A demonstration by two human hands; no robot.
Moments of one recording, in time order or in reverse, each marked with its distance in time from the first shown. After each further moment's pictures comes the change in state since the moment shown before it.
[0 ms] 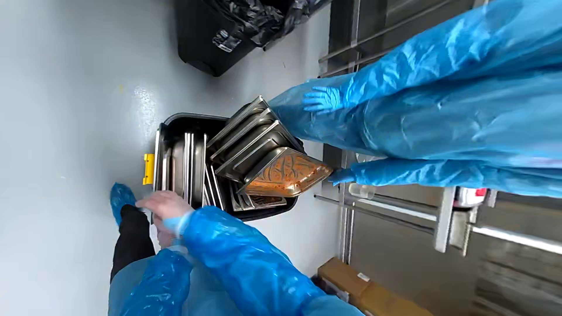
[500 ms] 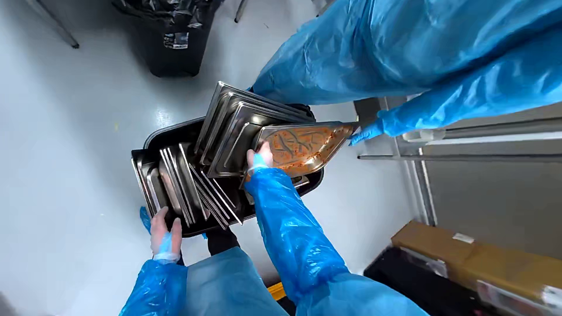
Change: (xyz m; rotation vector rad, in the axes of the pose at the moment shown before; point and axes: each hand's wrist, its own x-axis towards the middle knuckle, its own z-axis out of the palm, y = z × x) left_hand 0.079 -0.020 0.012 0.425 0.345 0.620; right_hand -0.141 0.221 -0.134 0.559 0.941 1.266
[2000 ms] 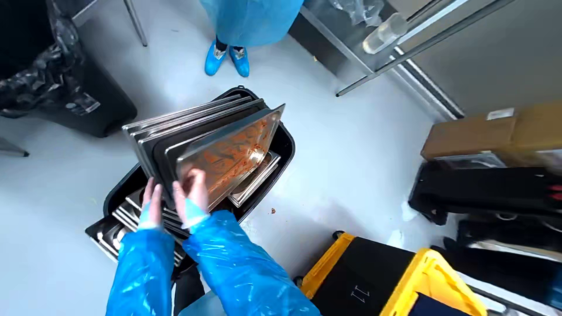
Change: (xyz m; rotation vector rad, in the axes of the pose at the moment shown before) left_hand 0.076 0.198 0.097 -0.173 -0.334 0.308; right_hand -0.077 0.015 -0.040 0.842 0.078 -0.183
